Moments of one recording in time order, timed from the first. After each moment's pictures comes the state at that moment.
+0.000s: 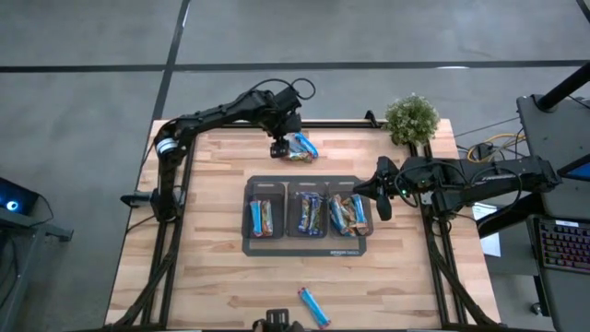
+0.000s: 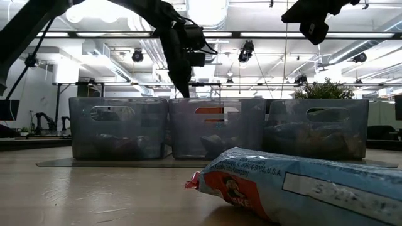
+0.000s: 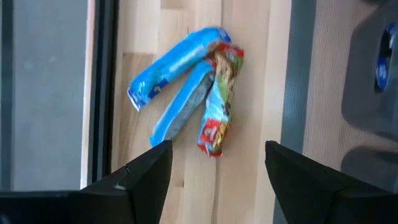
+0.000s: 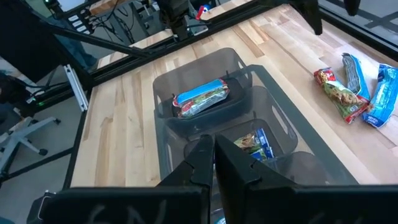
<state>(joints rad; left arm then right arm) 0.53 1.95 1.84 -1.05 0.04 0.47 0.08 0.85 0.78 -0.37 0.09 0.46</state>
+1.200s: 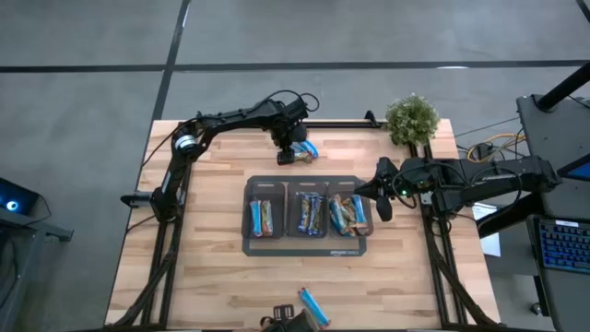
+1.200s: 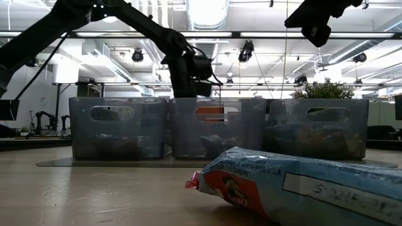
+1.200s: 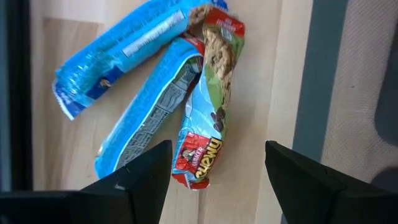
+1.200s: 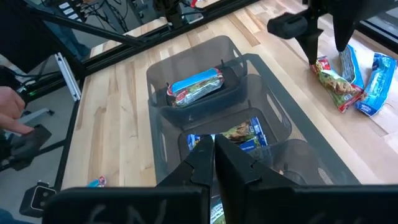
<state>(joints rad) 0.55 2.14 1.83 -0.99 0.12 0.44 0.08 0.85 0.78 -0.42 0.09 0.46</state>
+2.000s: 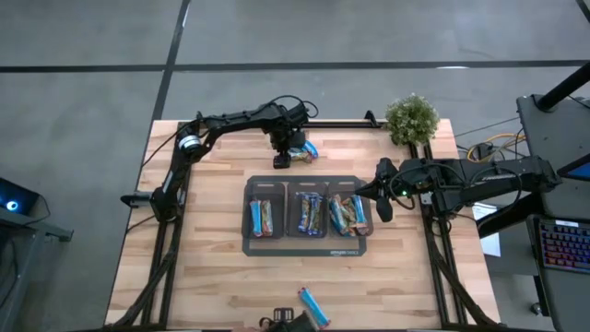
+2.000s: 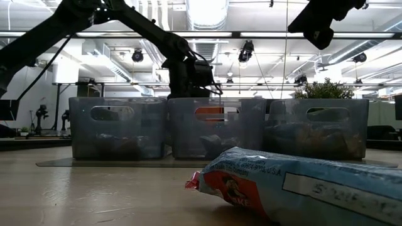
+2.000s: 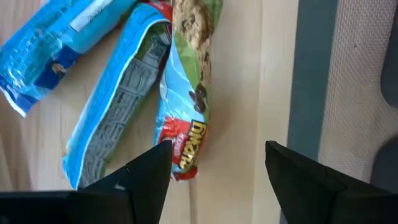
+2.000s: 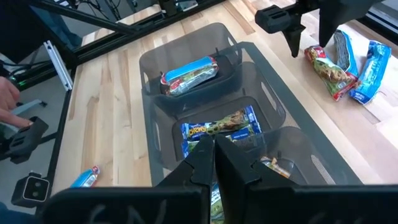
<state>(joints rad) 0.54 2.17 1.83 -1.05 0.11 0.53 0.08 0.85 0.78 -0.46 0.10 0.46</state>
